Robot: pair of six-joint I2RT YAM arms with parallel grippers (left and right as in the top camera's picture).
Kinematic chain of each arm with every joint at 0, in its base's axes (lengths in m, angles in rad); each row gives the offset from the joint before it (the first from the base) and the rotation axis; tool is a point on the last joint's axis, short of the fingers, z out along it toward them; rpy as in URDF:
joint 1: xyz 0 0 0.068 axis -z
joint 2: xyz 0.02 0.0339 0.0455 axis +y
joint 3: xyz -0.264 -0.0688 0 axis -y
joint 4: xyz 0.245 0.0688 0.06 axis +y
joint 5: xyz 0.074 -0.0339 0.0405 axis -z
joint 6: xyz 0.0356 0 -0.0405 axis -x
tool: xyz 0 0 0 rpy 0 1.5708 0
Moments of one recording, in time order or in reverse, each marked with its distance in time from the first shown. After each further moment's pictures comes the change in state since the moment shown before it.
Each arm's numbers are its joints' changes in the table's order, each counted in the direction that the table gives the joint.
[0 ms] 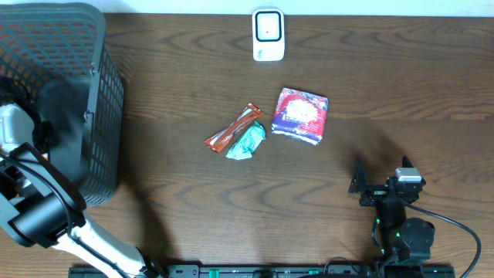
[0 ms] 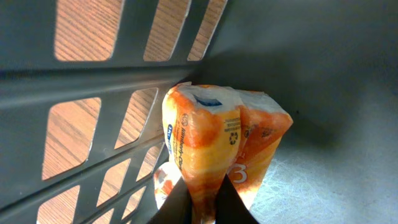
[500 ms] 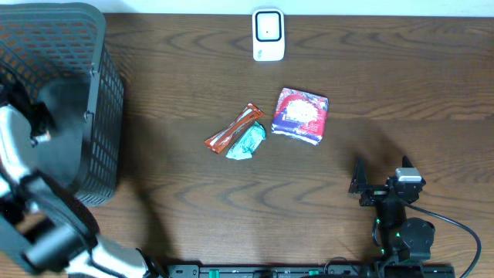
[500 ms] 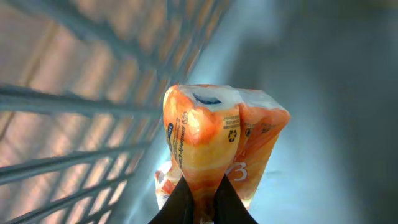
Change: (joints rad) left arm 0.026 -0.253 -0.012 -0.036 0.250 0.111; right arm 0.000 0.000 0.000 0.000 0.000 0.000
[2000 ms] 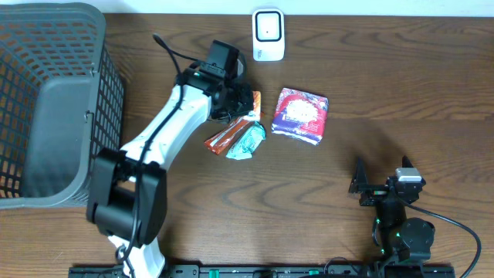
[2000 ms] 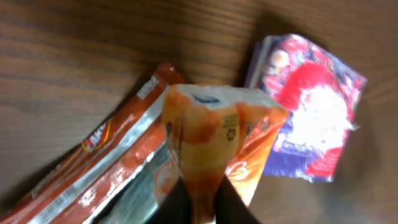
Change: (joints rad) left arm 1.013 0.150 0.003 -0.042 0.414 0.690; right arm 0.000 0.000 0.000 0.000 0.000 -0.002
